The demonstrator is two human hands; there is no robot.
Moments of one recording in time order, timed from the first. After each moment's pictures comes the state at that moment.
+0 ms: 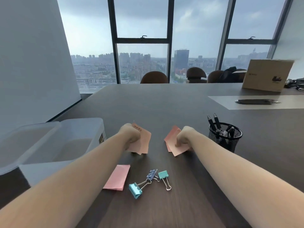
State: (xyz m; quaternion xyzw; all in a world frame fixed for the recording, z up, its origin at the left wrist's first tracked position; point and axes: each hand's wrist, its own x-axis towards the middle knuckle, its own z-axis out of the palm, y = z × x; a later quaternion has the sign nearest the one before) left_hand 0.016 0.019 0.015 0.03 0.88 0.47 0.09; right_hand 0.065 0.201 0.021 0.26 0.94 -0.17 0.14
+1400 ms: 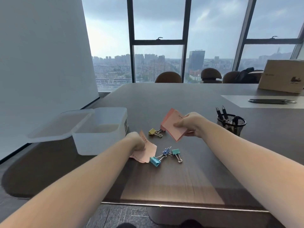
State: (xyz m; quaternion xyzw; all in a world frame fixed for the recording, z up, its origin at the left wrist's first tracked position) left_hand 0.094 -0.037 -0.006 -0.04 0.97 0.20 0.15; right_hand 0.127 0.153 0.041 0.18 0.81 -0.56 0.00
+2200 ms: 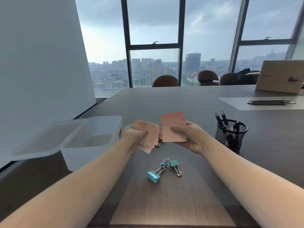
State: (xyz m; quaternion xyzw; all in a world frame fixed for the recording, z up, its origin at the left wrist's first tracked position) left_hand 0.066 -0.018 0.008 -0.03 0.72 0.69 -0.01; right_hand 0.114 0.165 0.015 0.10 0.60 -0.79 -0.01
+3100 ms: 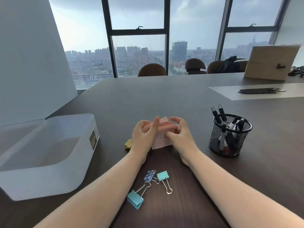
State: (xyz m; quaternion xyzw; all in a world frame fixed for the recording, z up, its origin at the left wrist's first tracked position) left_hand 0.032 0.071 -0.038 0.09 0.70 0.70 -0.04; right_hand 0.075 0.181 -0.039 0.10 0.70 -0.67 -0.20
